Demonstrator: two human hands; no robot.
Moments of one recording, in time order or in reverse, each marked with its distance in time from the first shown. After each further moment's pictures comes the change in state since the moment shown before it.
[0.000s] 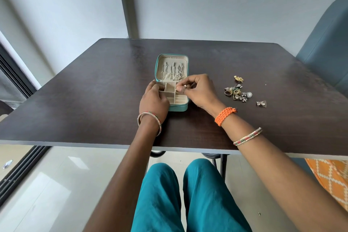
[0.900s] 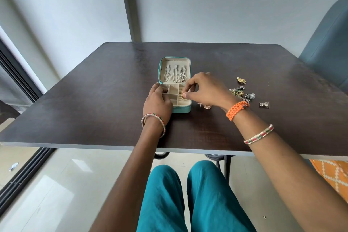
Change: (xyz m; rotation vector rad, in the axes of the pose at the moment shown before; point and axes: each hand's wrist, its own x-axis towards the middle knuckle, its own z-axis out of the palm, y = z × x) left_hand 0.001 0.001 -0.001 -0.013 -0.001 -0.013; right_hand 0.003 -0.025 -0.029 -0.515 -0.260 -0.139
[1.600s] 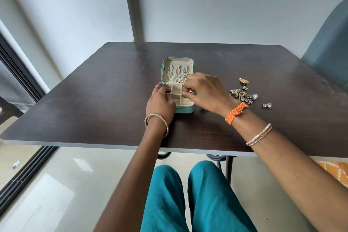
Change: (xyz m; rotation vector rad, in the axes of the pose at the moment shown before) left_hand -0.002 0.000 0.000 -0.016 -0.010 -0.006; right_hand -0.005 -0.007 0.008 -0.345 0.191 -0.329
